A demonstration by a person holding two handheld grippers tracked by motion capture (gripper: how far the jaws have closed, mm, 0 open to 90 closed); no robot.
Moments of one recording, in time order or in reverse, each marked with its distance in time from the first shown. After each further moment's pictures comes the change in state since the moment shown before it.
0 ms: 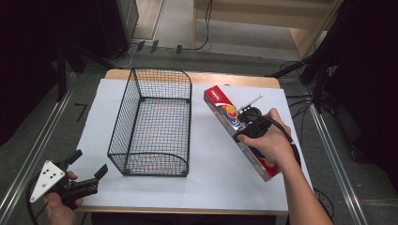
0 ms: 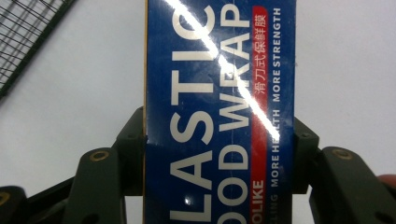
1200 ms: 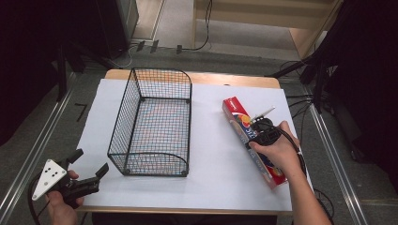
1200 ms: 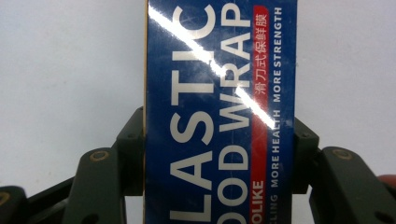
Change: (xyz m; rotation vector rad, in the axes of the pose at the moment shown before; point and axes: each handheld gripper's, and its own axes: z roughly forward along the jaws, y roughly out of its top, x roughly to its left) left arm 0.000 0.001 0.004 0.007 0.005 -0.003; right arm -0.041 -0.039 0.044 0.075 -0.036 0.128
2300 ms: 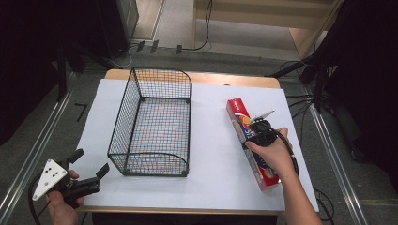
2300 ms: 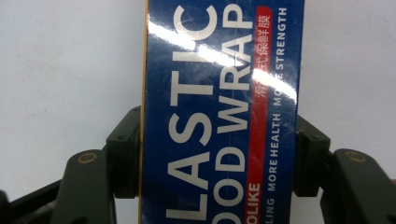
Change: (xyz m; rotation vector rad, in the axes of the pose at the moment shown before) left arm -0.001 0.000 0.001 -0.001 -0.006 0.003; right arm -0.004 0.001 0.028 0.012 0.034 0.131
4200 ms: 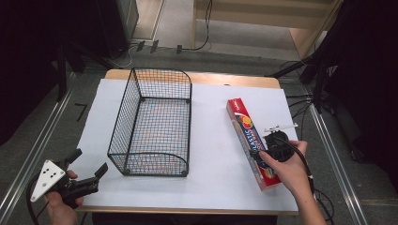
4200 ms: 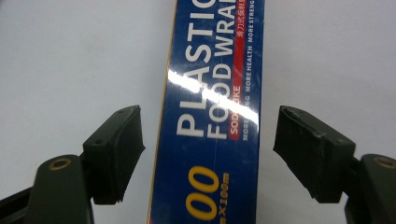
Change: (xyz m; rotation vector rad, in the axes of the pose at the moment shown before) left arm 0.000 0.001 -0.003 -0.015 0.018 -0.001; right arm -0.007 -0.053 -0.040 -0.219 0.058 -0.022
